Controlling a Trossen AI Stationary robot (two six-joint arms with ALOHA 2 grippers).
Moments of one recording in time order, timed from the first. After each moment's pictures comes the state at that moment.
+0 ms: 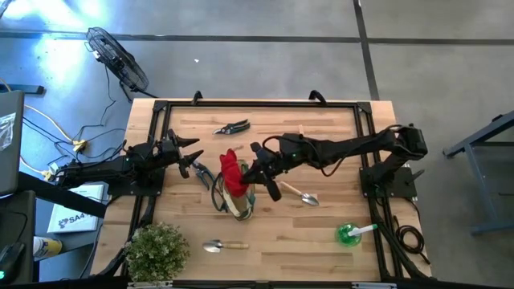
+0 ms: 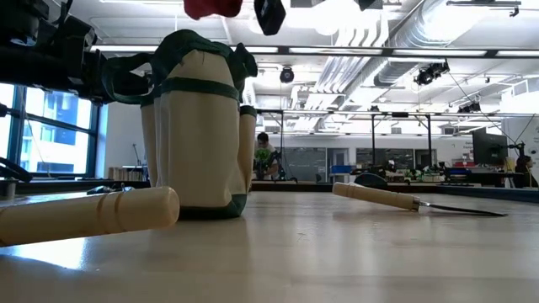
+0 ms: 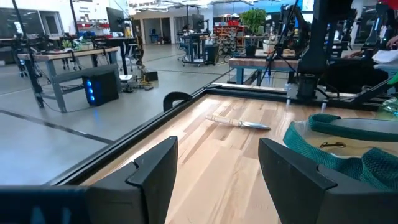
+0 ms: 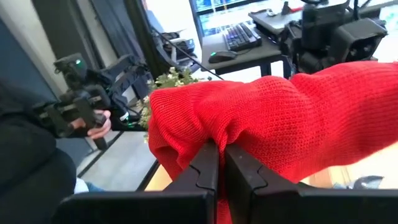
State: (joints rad) left arm 0.12 0.02 0.02 0.03 -0.31 0.02; right arm 0.04 1.66 1.21 0.31 -0.35 0.21
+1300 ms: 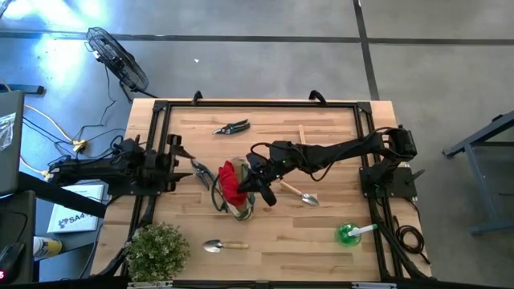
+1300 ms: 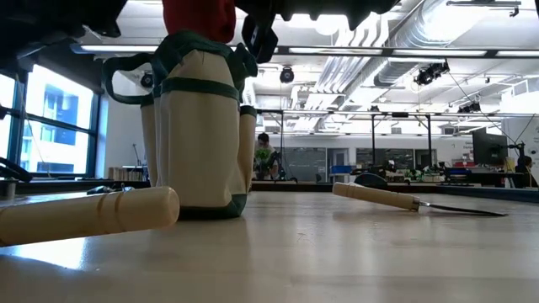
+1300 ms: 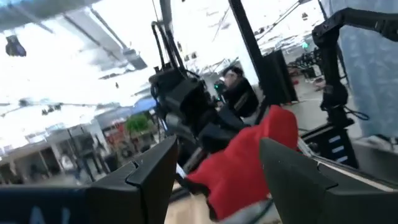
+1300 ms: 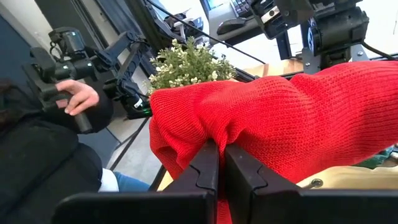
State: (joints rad) left arm 0.12 0.17 0.11 0.44 0.31 0.30; right arm 0.05 1.76 1.21 0.34 -0.42 0.34
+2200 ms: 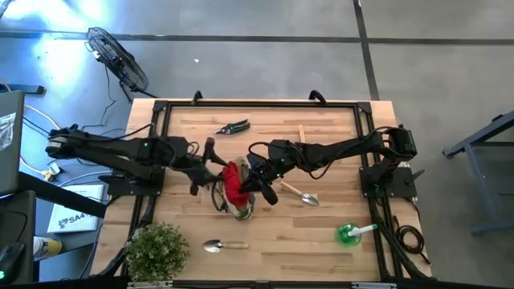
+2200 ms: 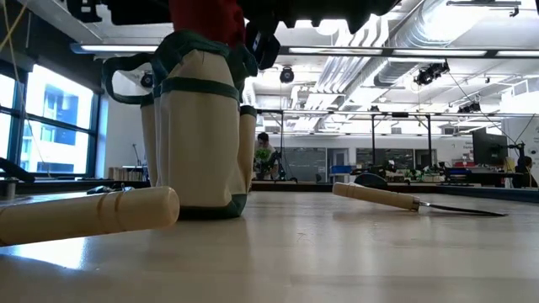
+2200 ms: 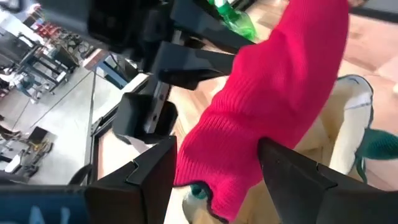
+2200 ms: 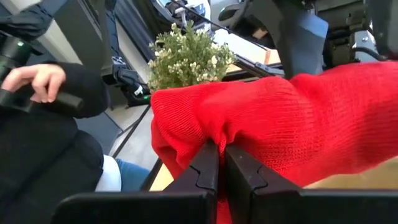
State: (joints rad) left arm -0.09 0.92 0.74 -0.17 0.03 0.67; right arm 0.02 1.76 1.21 0.28 -0.46 0.32
